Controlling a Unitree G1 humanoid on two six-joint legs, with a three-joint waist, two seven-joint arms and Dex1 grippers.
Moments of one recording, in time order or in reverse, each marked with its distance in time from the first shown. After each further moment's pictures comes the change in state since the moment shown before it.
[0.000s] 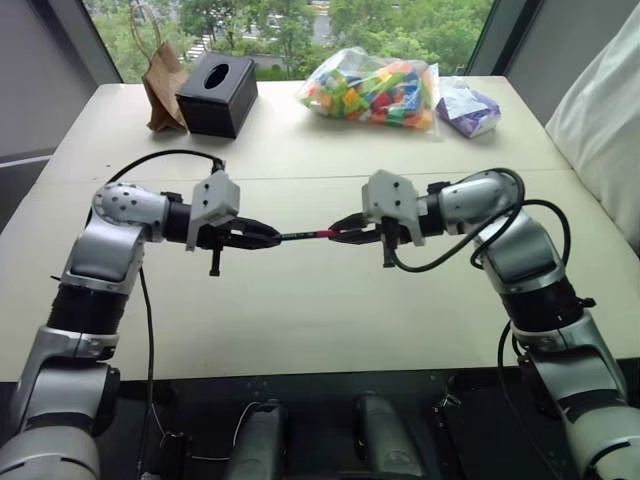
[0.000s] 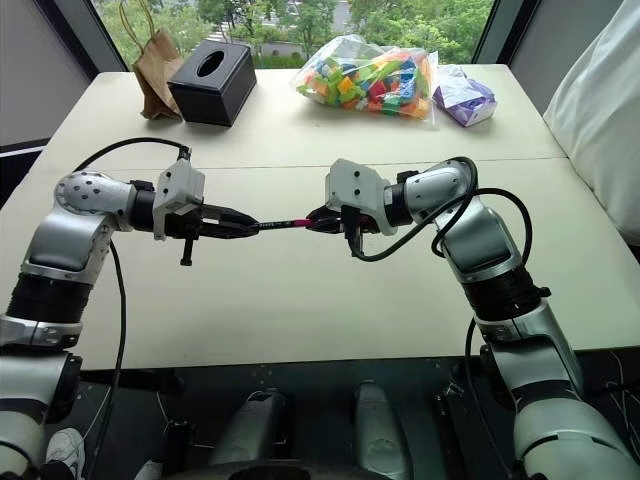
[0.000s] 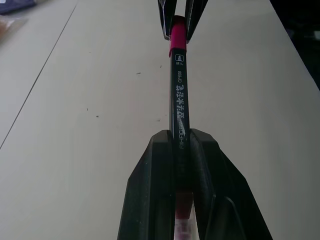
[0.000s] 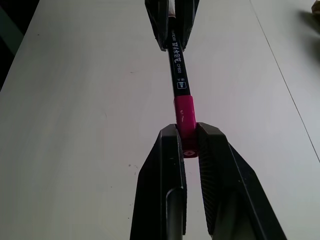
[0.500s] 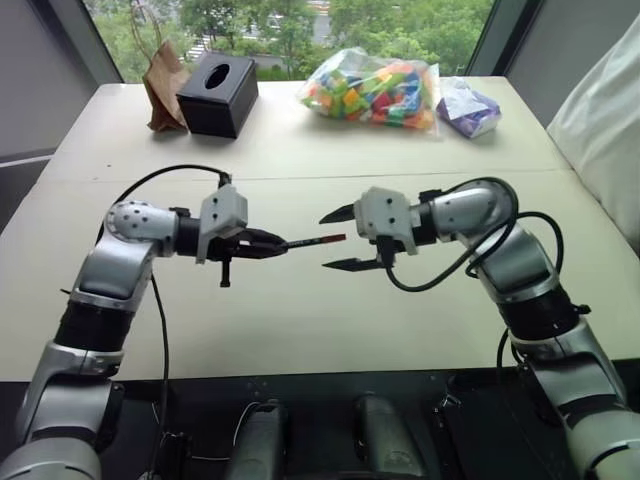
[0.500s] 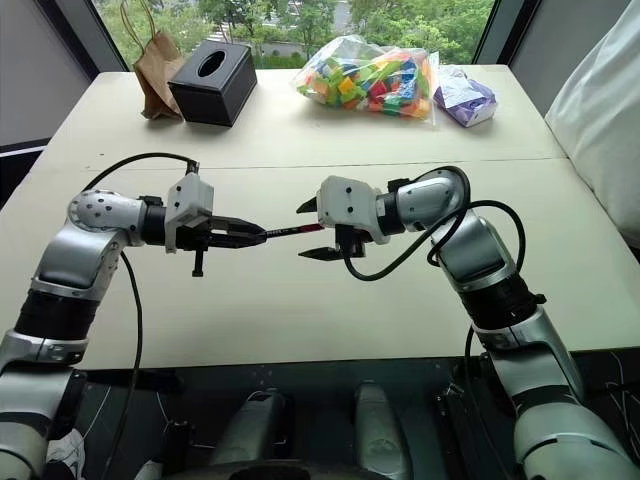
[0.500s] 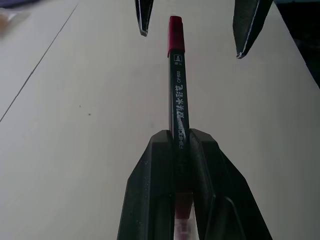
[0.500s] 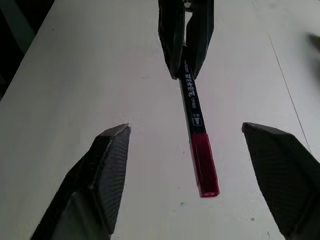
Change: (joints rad) left arm 0.132 0.019 0.016 -0.105 -0.008 0.055 0.105; right arm 0.058 -0.042 0.028 -0.032 -0.010 -0.107 -0.025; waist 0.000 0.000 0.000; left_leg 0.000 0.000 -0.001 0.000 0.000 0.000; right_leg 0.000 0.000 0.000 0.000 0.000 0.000
